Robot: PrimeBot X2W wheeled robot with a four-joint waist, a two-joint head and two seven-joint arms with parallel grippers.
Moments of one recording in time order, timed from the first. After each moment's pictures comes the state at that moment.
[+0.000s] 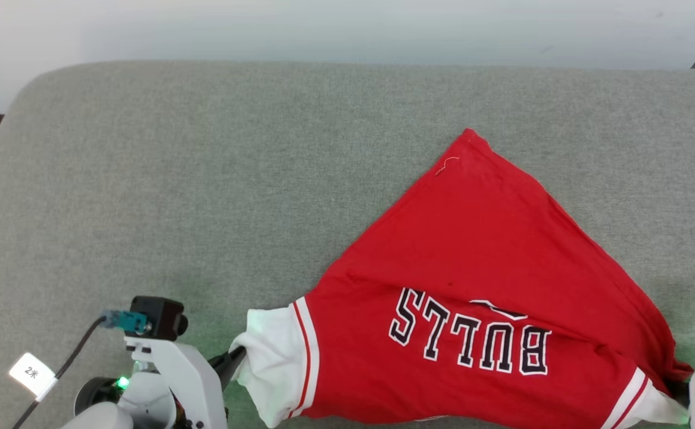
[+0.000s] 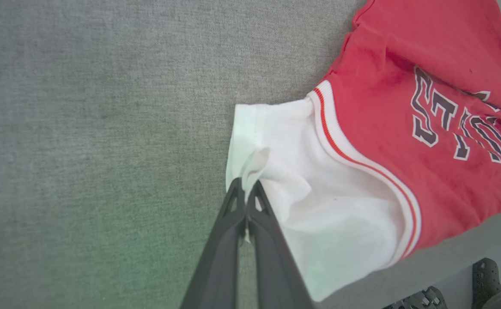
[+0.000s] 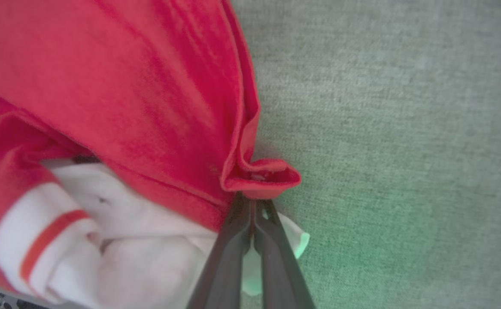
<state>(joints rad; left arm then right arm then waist) -0.31 0.76 -0.75 -0.06 -1.14 0.28 0.28 -0.05 -0.41 -0.09 0.07 0.51 0.13 0.94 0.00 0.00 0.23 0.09</state>
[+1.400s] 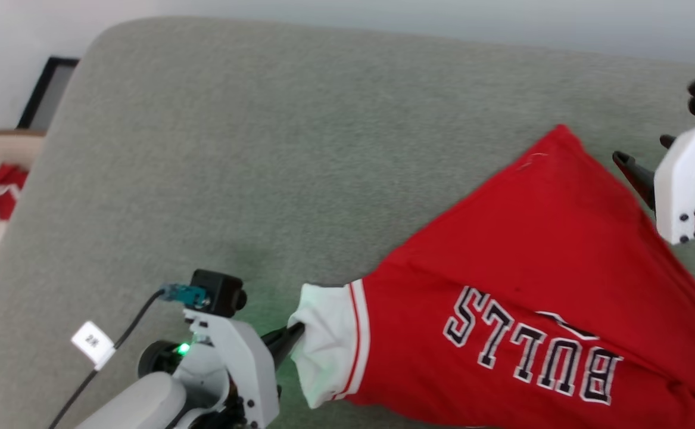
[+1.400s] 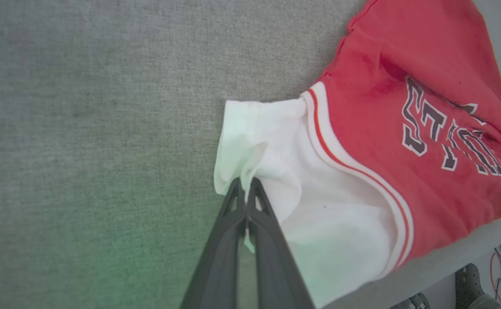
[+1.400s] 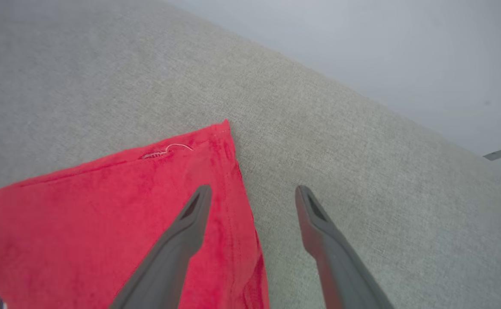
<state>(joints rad) -0.42 0.63 -0.81 0.02 -1.11 0.18 0.28 -0.69 -0.50 0.25 0.23 0.48 0.13 0.74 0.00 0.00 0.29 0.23</state>
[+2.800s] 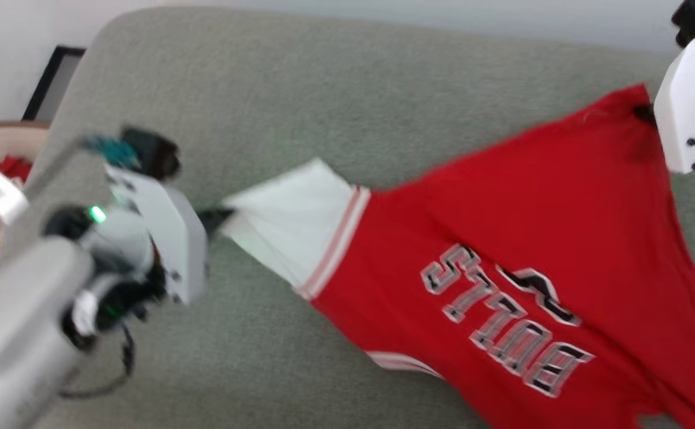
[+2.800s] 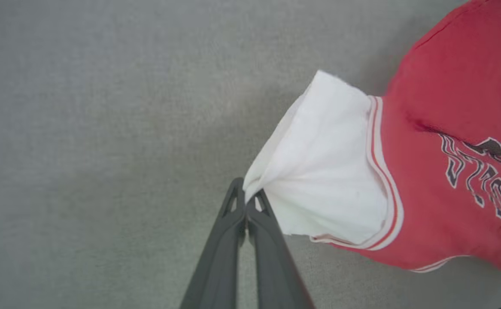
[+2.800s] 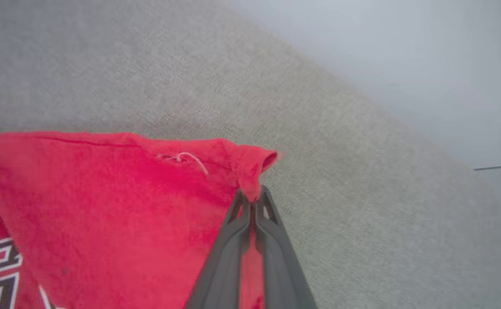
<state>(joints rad) -0.74 0.75 -0.77 0.06 -1.10 0.12 0.51 -1.16 -0.61 0.81 0.63 0.85 0.13 0.75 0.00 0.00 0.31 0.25</state>
